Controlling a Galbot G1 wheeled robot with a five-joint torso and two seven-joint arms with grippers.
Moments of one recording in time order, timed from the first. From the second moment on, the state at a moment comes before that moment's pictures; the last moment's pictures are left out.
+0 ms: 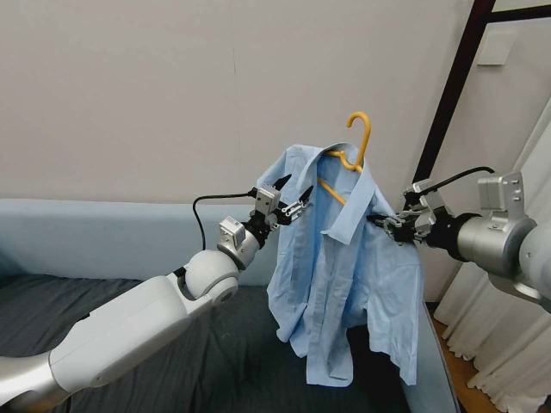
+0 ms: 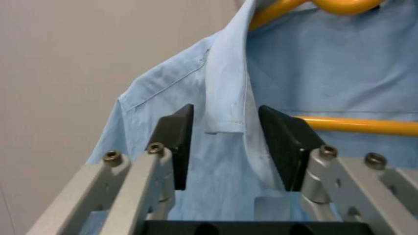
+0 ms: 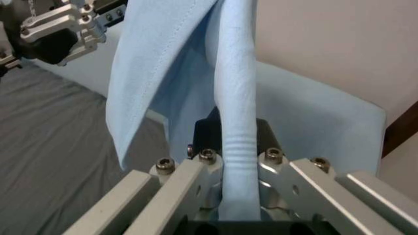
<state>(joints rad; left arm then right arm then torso) 0.21 -0.91 0.49 -1.76 -0.76 -0.11 -0.25 -0.23 0.27 -0.05 2.28 1.72 -0.70 0.51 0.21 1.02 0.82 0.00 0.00</state>
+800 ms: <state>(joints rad) 0.20 -0.94 0.51 -1.78 -0.71 -0.13 -0.25 -0.18 0.26 -0.07 2.24 1.80 -0.70 0.58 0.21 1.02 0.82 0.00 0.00</state>
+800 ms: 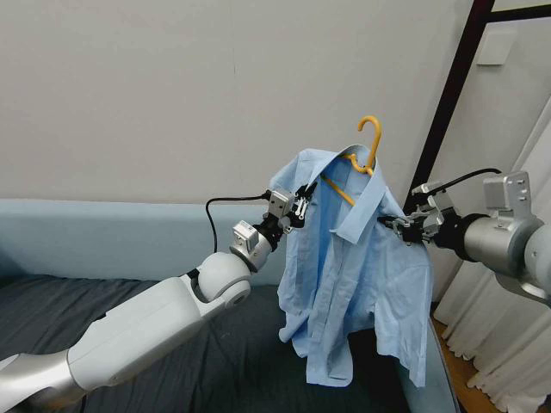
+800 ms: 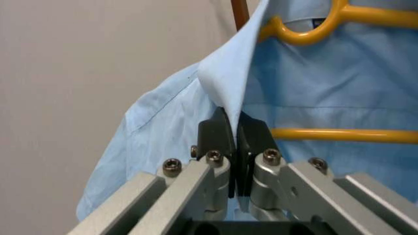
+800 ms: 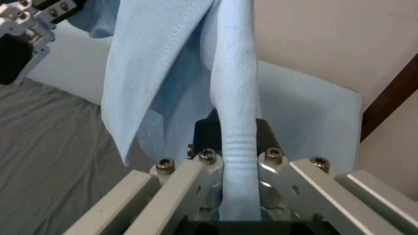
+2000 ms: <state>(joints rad) 1.14 -0.87 -0.10 -2.04 -0.44 -0.16 -0.38 -0.08 0.15 -0.06 2.17 1.97 -0.73 0.73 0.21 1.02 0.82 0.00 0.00</state>
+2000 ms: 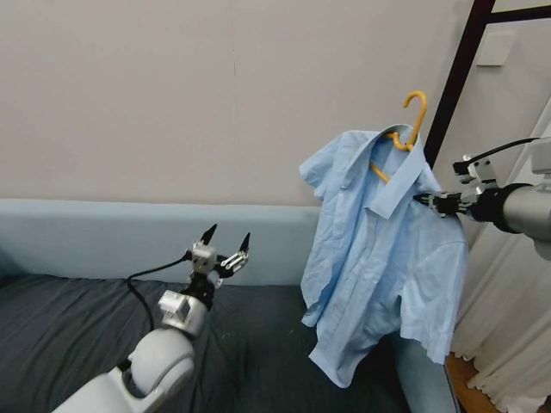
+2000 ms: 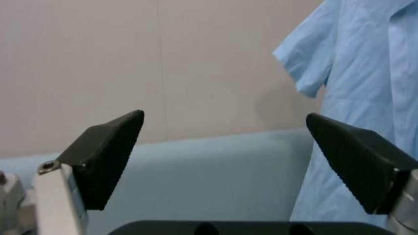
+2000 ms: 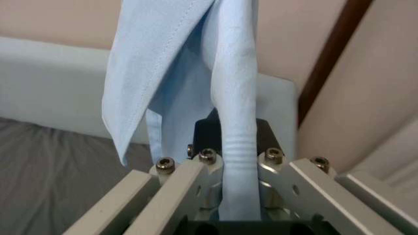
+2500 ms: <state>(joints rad) 1.59 -1.11 -0.38 -2.09 -0.37 -0.28 -0.29 -0.11 -0.08 -0.04 2.09 1.93 -0.73 0.80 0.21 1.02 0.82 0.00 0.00</state>
